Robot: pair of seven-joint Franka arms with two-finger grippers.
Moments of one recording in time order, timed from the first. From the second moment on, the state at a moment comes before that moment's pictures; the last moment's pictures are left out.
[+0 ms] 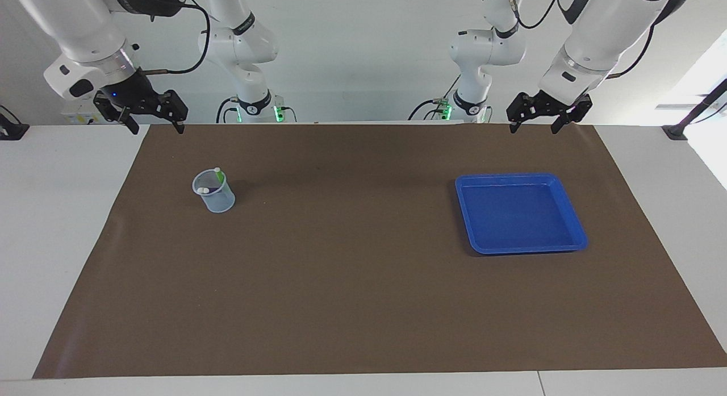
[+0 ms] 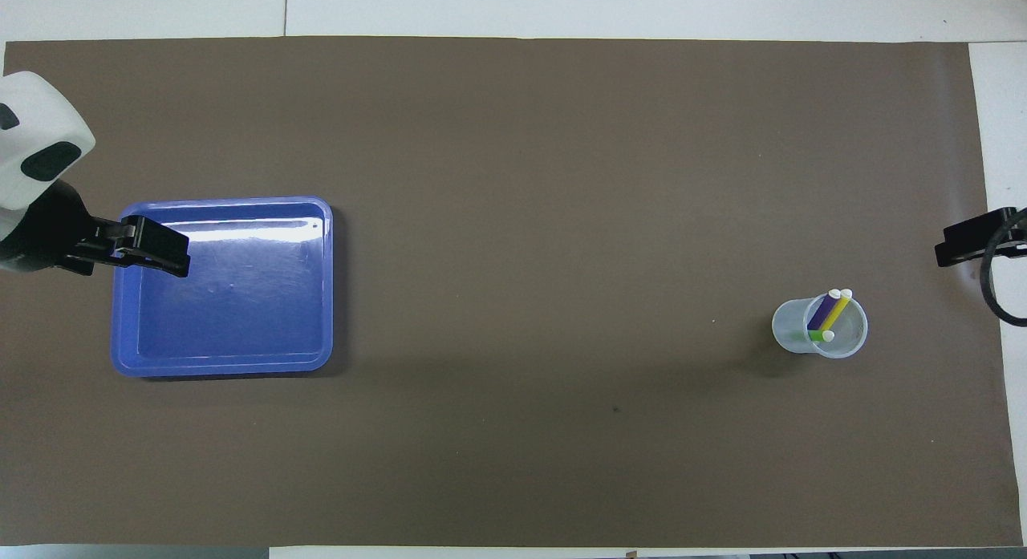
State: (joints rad) left arm -0.15 -0.01 -0.04 -1.55 -0.02 1.41 -0.09; right arm -0.02 -0.02 -0.06 -1.56 -0.02 1.44 -0.08
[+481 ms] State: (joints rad) left arm -0.15 -0.01 -0.04 -1.55 -0.02 1.41 -0.09; right arm -0.01 -0.03 -0.05 -1.57 0.03 1.44 -0.19
